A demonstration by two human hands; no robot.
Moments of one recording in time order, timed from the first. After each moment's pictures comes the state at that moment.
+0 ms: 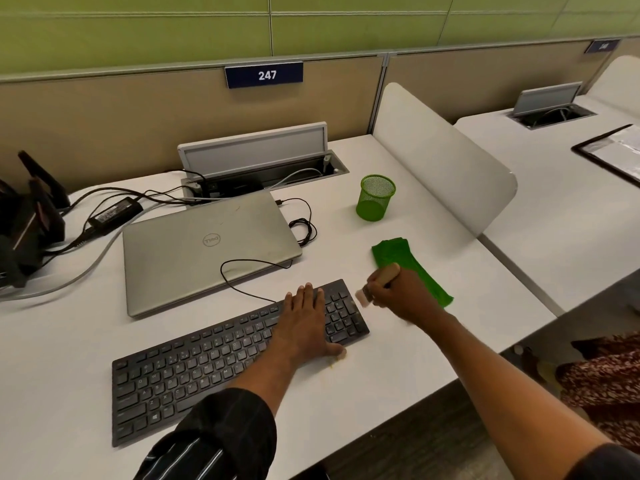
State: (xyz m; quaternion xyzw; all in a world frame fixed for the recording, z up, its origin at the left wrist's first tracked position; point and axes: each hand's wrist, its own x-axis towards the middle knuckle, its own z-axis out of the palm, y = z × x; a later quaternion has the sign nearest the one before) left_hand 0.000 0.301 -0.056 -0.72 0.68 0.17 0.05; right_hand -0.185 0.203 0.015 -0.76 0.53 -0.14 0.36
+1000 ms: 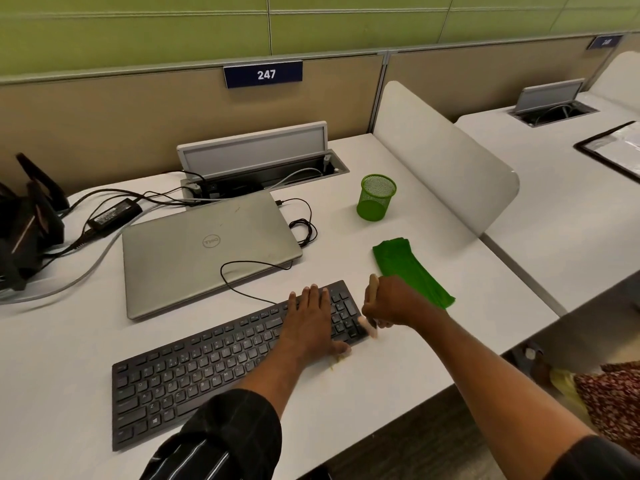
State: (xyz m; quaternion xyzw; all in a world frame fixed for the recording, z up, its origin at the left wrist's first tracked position) left_hand -0.008 0.294 -0.053 -0.71 0.68 0.17 0.05; right_hand -0.172 0.198 0.008 -0.80 0.50 0.04 0.34
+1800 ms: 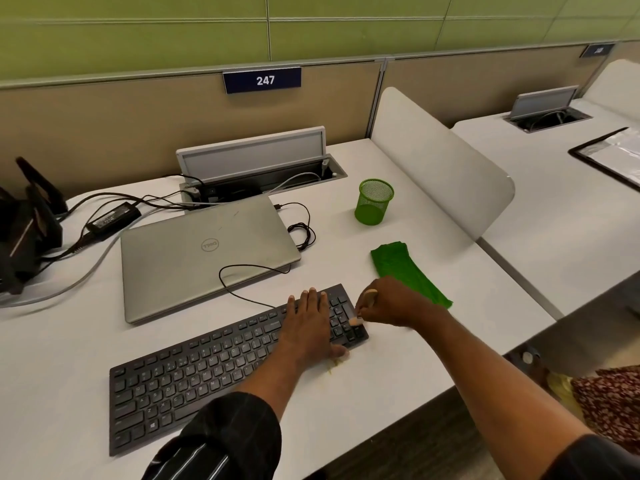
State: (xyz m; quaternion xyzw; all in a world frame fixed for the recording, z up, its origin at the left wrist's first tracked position) left_hand -0.008 0.293 -0.054 -0.72 0.67 0.18 0.05; right_hand -0.174 0.191 0.014 -0.87 0.39 0.04 0.29
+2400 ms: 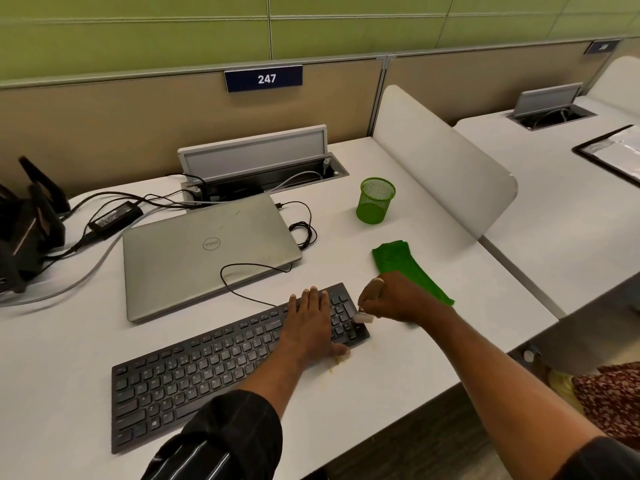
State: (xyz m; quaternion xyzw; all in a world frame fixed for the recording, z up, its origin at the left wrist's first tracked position) left_hand -0.007 0.293 -0.056 -0.72 0.68 0.17 0.04; right_hand -0.177 0.189 0.016 -0.84 0.44 0.01 0.32
